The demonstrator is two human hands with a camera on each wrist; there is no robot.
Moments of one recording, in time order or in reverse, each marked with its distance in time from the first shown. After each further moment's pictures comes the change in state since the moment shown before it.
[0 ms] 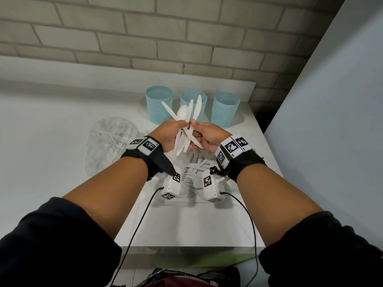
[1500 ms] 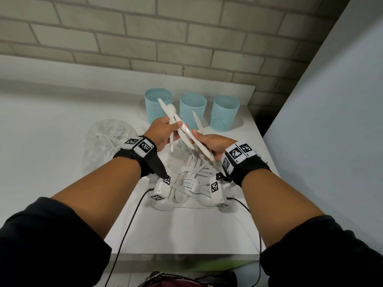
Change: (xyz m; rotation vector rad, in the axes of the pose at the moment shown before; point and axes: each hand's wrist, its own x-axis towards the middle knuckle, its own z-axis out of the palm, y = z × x) left_hand 0.014 0.003 -0.018 0.052 0.166 0.173; right_hand 0.008 0.006 -0.030 -0.607 -0.146 0.112
